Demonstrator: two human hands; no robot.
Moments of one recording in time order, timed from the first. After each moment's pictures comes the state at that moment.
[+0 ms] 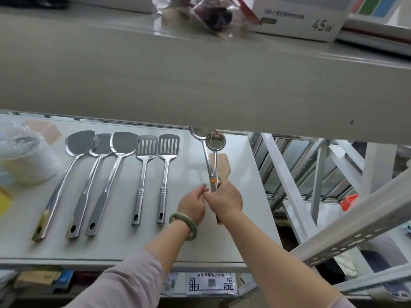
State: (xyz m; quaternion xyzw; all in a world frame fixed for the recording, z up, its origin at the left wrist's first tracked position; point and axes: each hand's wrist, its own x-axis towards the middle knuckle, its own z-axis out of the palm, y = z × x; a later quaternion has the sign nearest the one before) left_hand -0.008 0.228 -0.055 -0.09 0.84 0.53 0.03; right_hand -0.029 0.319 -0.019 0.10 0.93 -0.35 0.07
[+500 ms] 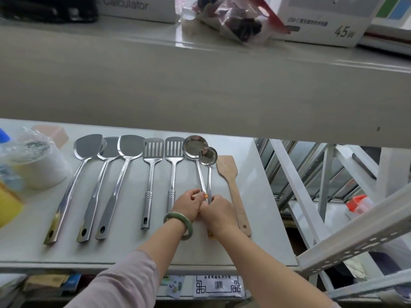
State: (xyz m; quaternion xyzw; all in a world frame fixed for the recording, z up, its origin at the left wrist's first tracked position) left_hand -0.010 0.194 -0.055 -0.18 0.80 0.57 0.04; right_hand -0.009 0.288 -0.039 0.08 0.93 -0.35 0.09
